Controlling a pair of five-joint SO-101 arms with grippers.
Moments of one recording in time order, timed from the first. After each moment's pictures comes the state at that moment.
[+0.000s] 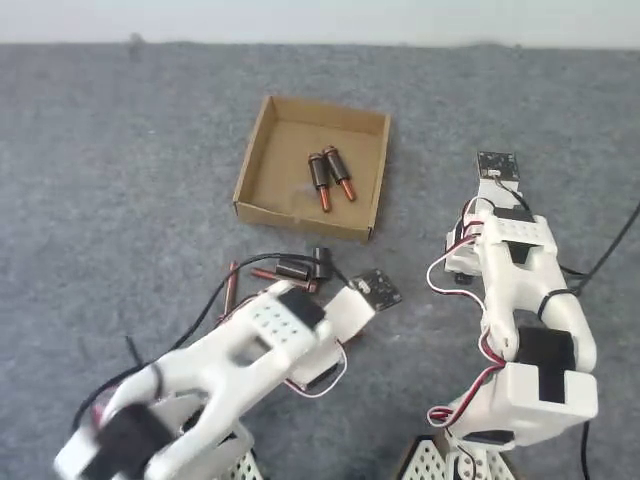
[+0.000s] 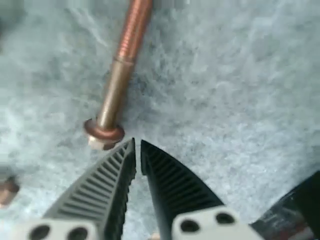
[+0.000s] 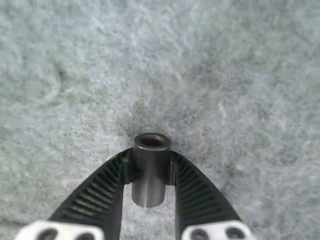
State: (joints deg) left arm 37.9 -14.5 56.0 72.0 -4.7; right arm 4.3 4.3 34.2 48.5 1.7
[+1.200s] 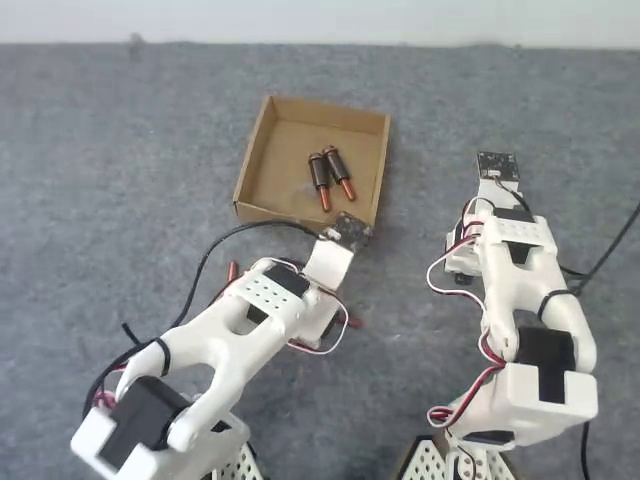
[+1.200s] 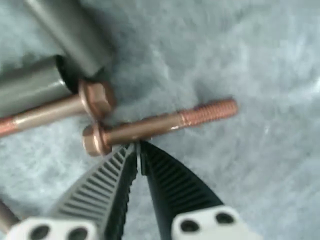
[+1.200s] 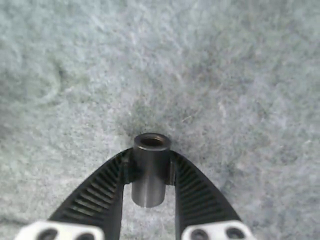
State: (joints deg) left arm 27.7 -10.6 55.0 51.6 7.8; right arm 4.3 4.3 34.5 48.5 1.7
